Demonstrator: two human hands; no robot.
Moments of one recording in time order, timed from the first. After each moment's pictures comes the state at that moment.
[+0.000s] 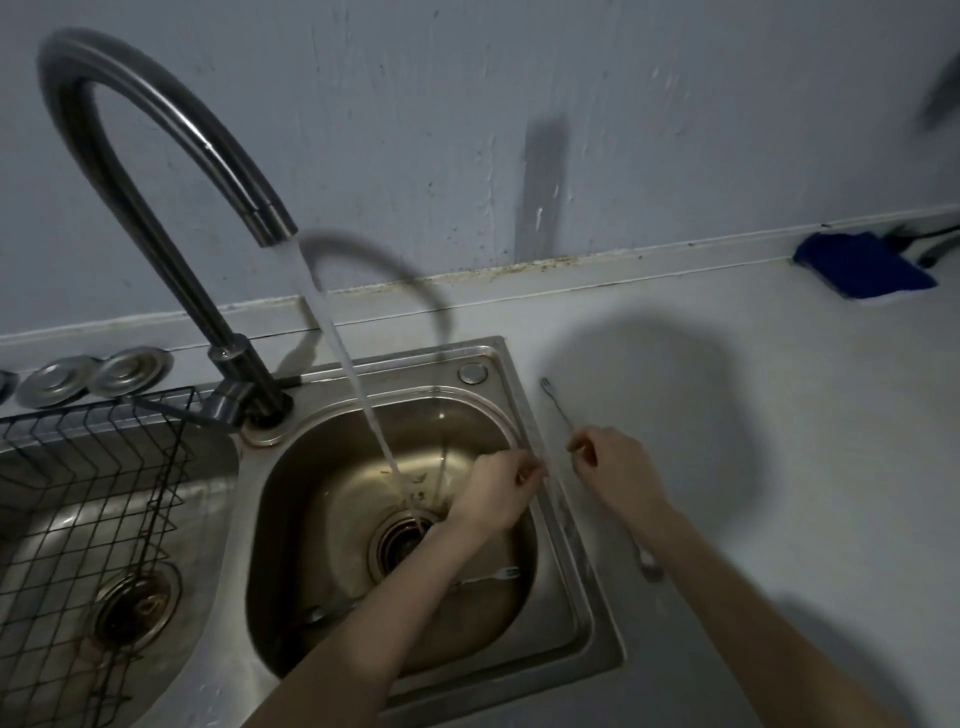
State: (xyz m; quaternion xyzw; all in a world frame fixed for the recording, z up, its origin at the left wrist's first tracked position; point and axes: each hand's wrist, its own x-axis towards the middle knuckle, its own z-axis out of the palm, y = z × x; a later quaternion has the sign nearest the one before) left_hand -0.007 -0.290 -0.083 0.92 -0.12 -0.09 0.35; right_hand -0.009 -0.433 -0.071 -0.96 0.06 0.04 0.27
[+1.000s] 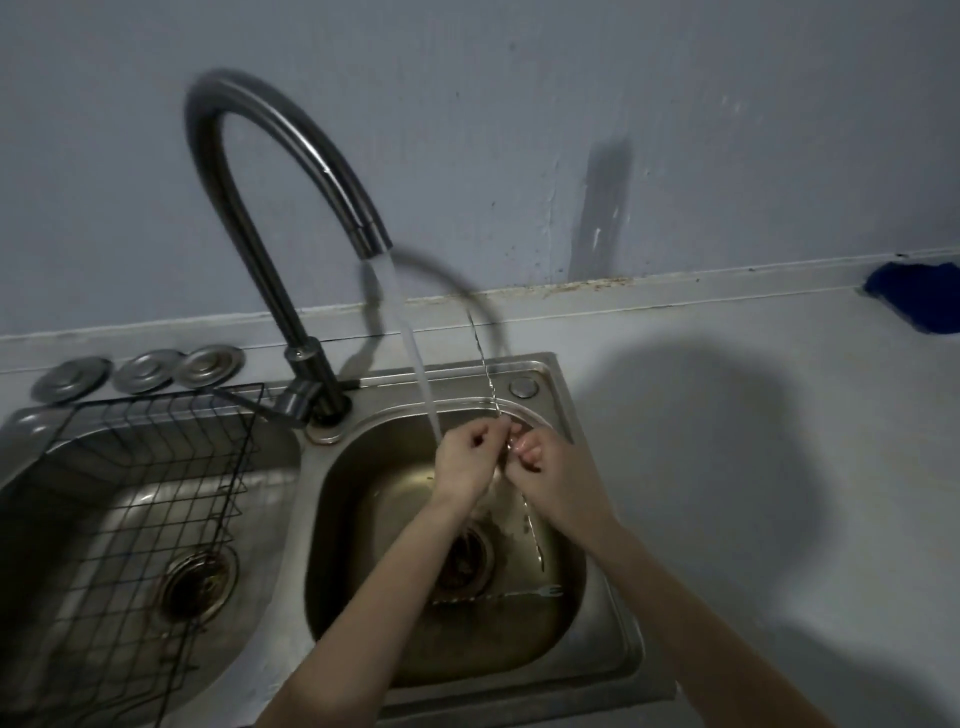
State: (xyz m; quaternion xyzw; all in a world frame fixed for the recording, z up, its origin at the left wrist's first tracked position) left_hand 0.008 -0.232 -0.058 0.77 0.11 0.00 0.63; right_hand -0.013 -0.336 -0.046 -0.89 0.01 0.01 0.45
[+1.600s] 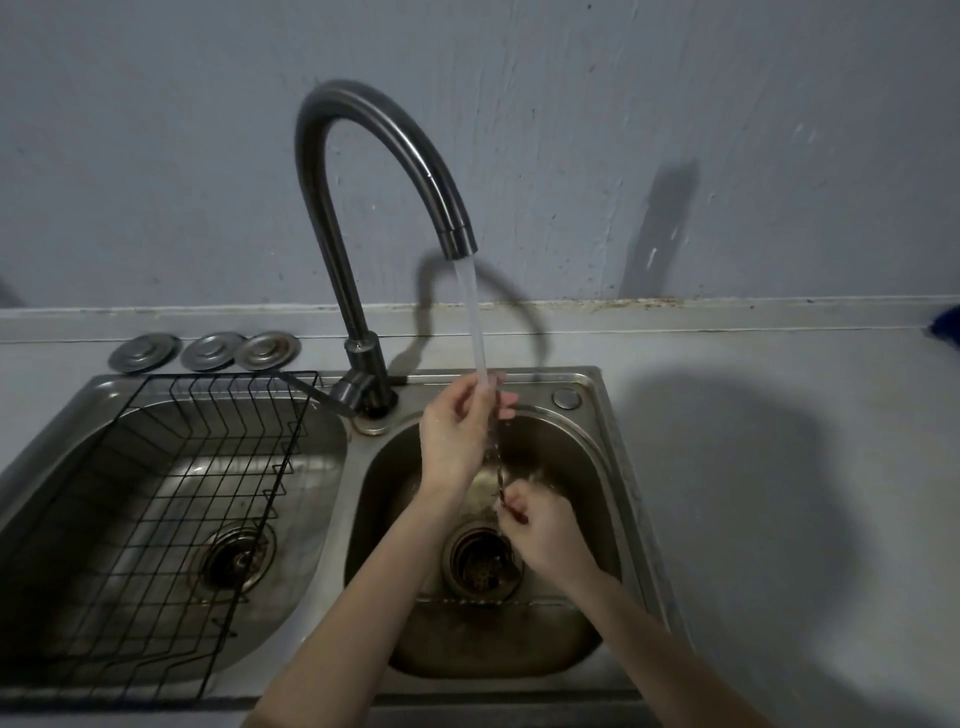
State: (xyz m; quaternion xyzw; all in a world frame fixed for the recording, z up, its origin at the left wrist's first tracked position) left_hand -0.012 -0.190 -0.011 0.68 0.07 0.14 0.71; right_hand -0.034 -0.296 -0.084 -0.90 -0.13 0.07 0.40
